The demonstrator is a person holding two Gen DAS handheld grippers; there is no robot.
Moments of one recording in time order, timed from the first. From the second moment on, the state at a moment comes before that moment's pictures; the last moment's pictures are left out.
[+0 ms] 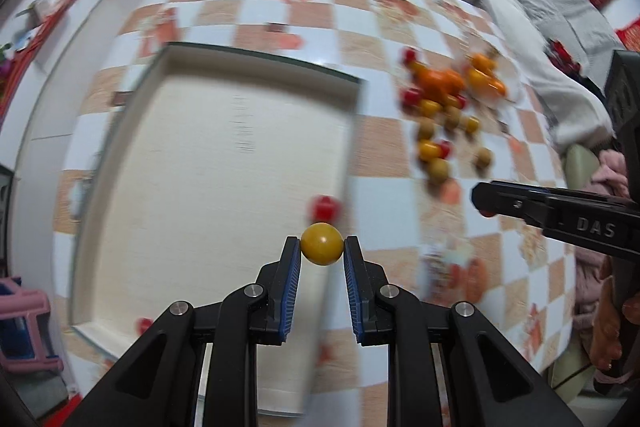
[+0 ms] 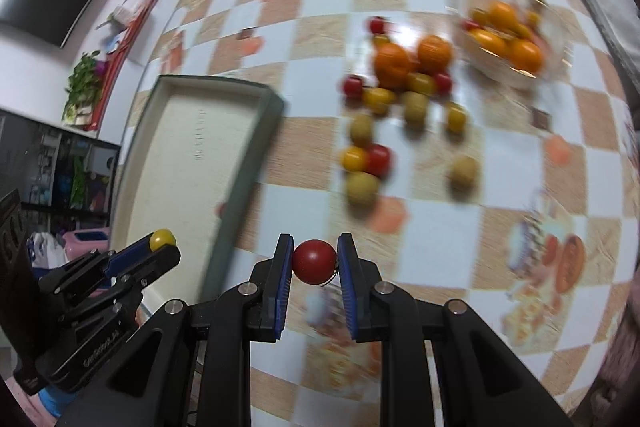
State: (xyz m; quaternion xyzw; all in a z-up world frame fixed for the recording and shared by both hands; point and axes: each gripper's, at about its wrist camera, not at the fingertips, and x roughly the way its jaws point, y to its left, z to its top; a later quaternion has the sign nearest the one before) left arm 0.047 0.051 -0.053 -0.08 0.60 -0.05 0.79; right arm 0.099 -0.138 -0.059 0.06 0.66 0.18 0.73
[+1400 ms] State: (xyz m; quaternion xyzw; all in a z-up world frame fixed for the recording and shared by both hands) left arm 0.063 0.145 -0.103 -0.01 0.63 0.06 0.77; right arm 0.138 0.011 -0.105 -0.03 0.67 0.21 0.71
